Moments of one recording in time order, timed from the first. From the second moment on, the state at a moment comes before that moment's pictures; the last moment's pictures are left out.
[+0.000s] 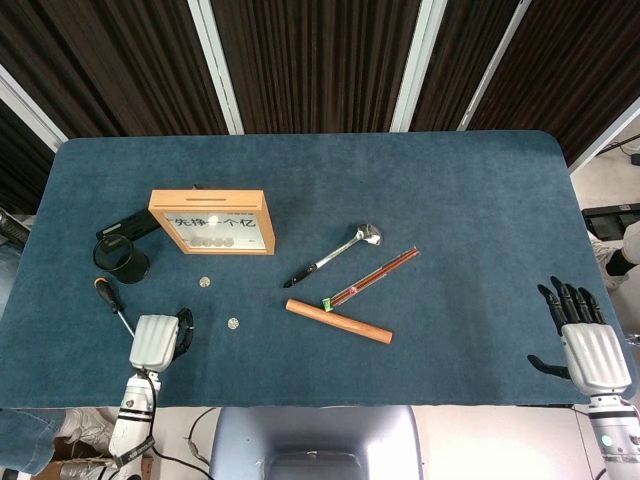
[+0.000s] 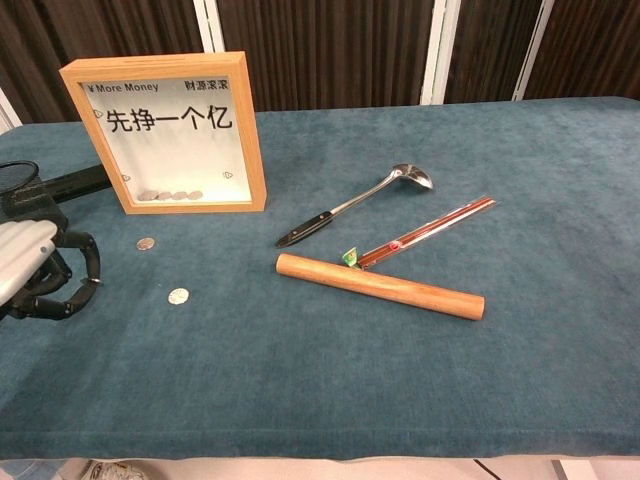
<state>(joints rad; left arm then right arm) -0.33 -1.77 -0.12 -1.15 1.42 1.34 0.24 0.09 -1.10 0.05 -1.63 -1.46 1.41 -0.12</state>
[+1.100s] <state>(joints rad) -0.86 -1.26 -0.56 -1.82 0.57 1.12 0.79 0.12 -1.10 0.09 -1.61 -1.35 1.35 -0.11</state>
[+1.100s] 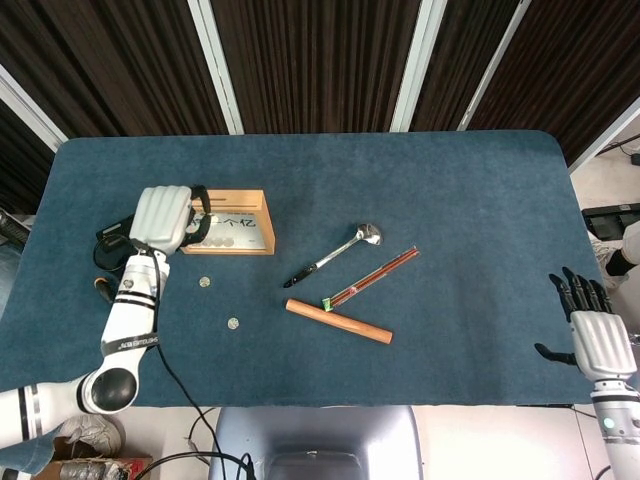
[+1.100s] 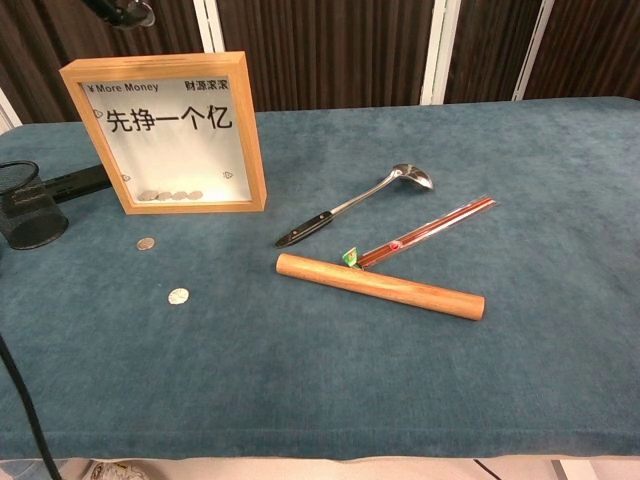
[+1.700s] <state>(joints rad) -1.02 -1.32 -0.50 -1.55 0.39 1.07 0.76 0.11 -1.09 0.10 -1.61 -1.35 1.36 -0.07</state>
